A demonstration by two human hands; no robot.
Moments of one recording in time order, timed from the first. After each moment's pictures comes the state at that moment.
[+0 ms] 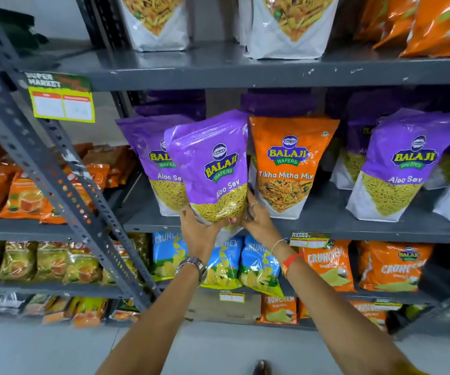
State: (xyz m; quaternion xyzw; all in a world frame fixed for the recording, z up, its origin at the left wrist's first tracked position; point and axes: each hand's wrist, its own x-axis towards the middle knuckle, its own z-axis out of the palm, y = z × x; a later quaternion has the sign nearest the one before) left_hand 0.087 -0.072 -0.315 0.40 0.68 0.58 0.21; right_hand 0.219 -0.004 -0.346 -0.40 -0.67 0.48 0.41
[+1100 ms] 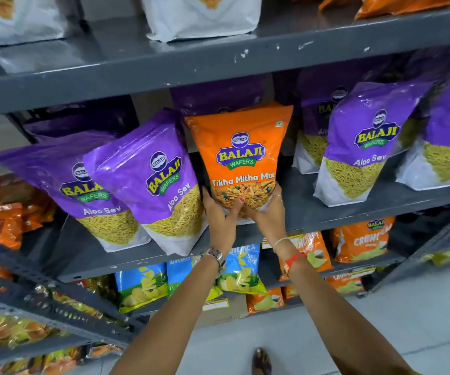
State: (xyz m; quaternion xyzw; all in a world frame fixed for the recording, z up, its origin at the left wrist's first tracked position) left_hand 0.191 0.038 -0.337 0.52 0.55 0.54 0.38; right_hand 0.299 0.054 -0.366 -0.60 -0.47 0.34 0.56
